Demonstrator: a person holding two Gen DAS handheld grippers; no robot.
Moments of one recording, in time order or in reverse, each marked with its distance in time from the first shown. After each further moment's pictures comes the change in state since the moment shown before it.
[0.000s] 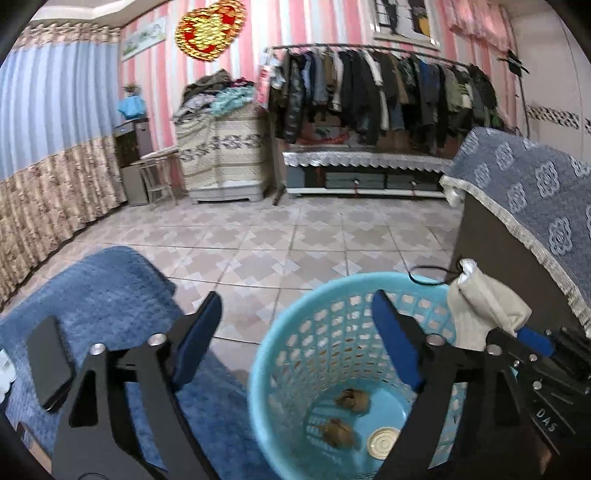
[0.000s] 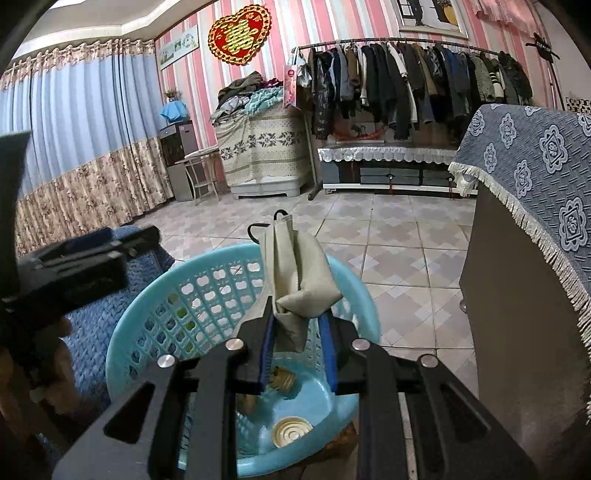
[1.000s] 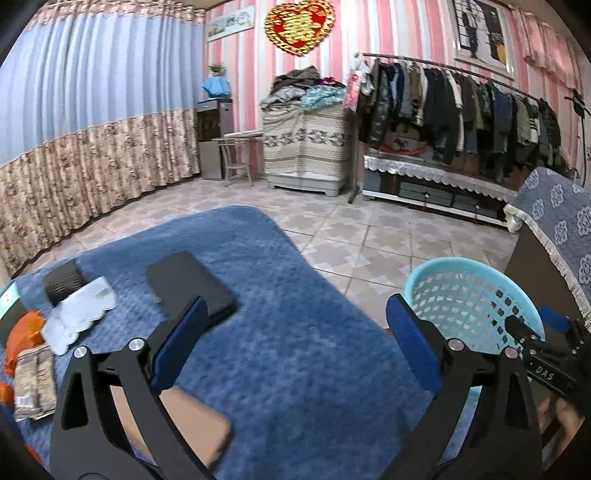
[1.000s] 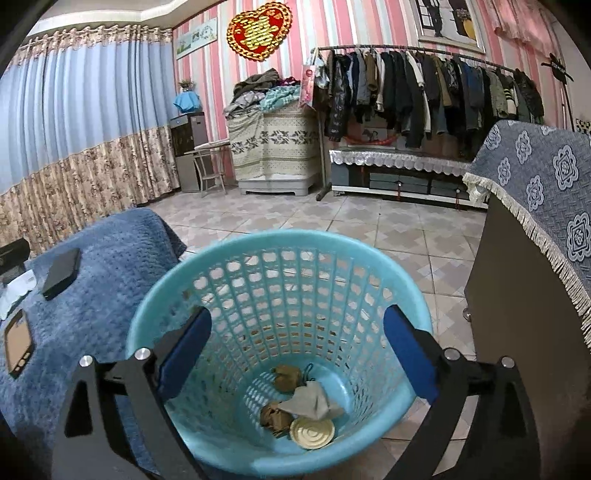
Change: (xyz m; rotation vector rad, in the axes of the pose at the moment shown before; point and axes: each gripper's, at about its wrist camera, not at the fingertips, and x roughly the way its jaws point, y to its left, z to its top) left arm -0.116 0.123 -0.045 -0.184 0.013 0.230; right arm -0.012 0.049 -0.013 -0.076 -0.011 0.012
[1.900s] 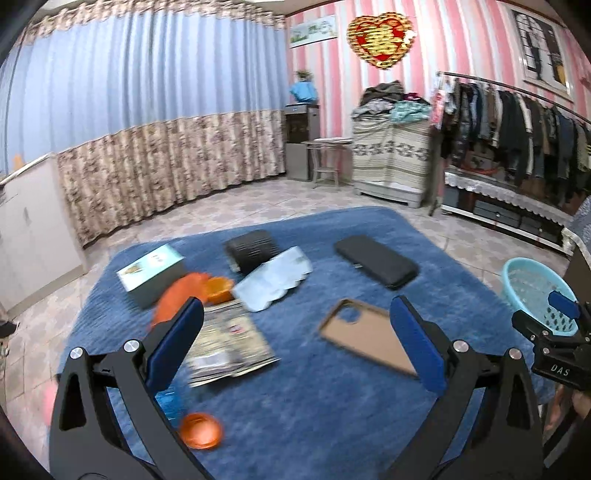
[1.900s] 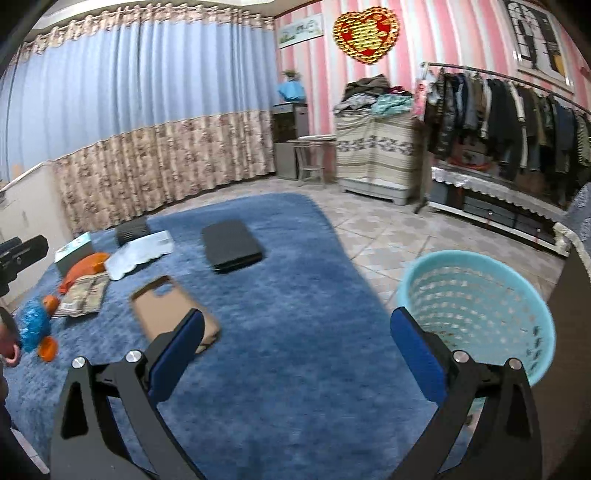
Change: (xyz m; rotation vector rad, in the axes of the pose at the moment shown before) left arm -0.145 0.190 -0.040 -0.110 -0.014 0.283; right arm -0.083 0.192 -0.024 -0.201 0.030 0.318
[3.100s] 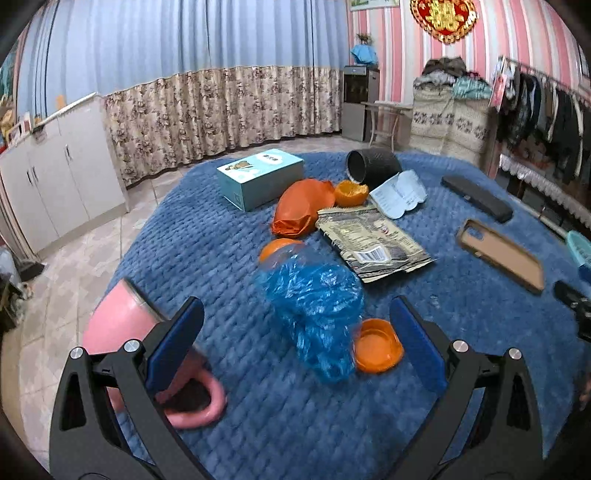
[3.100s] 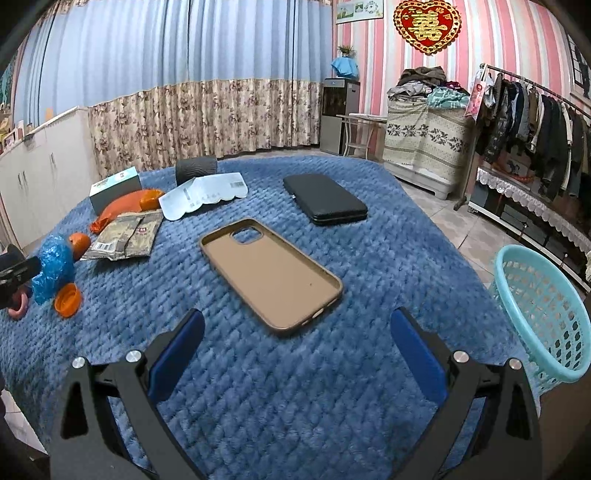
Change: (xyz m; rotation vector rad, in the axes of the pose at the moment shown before) left arm 0.018 0.120 -0.089 -0.091 0.173 0.154; right arm 0.026 0.092 -0.033 -0.163 0.110 0.074
